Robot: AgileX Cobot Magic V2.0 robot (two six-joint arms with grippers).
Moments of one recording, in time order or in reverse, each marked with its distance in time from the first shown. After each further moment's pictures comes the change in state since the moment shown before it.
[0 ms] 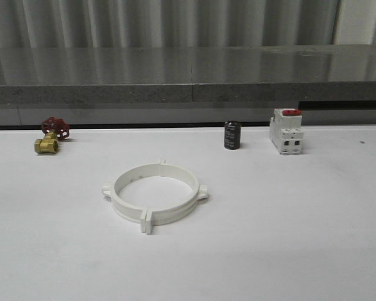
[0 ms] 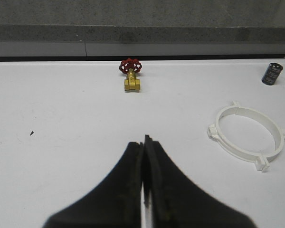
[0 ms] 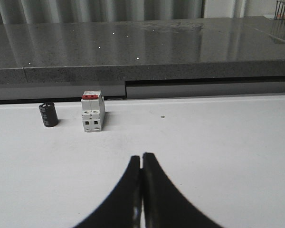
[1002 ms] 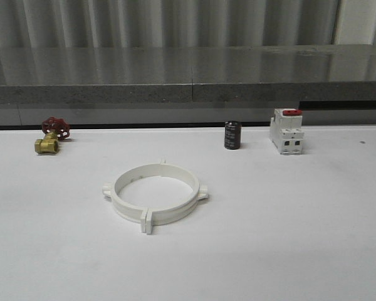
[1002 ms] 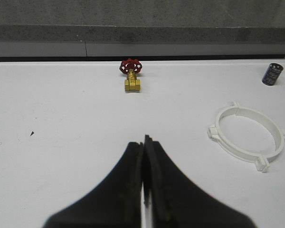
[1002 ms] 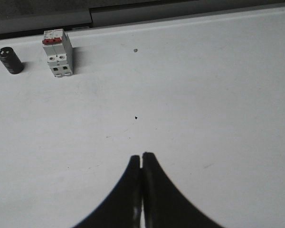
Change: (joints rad) left arm 0.000 0.000 0.000 0.000 0.000 0.000; right arm 0.111 0.521 -0.524 -0.258 0.498 0.326
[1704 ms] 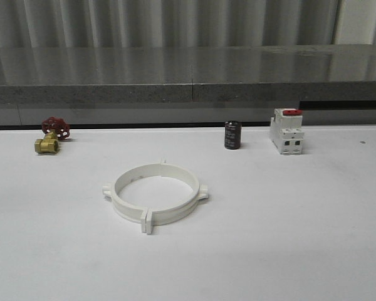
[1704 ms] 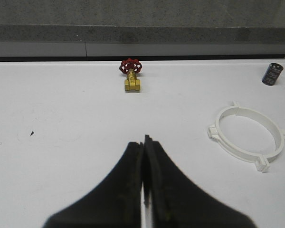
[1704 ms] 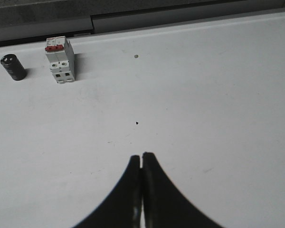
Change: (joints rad) left arm 0.000 0.000 0.000 0.000 0.000 0.000; right arm 0.000 0.000 -0.037 0.002 0.021 0.002
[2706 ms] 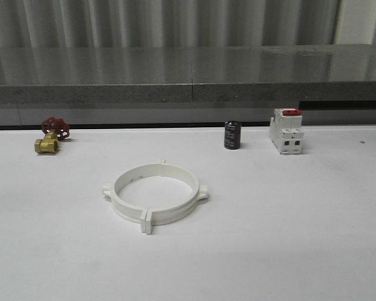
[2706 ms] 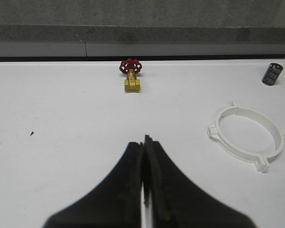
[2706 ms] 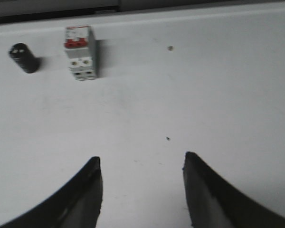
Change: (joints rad) left arm 0.000 0.000 0.000 0.000 0.000 0.000; right arm 0.044 0.504 -0.284 0.014 -0.022 0.031
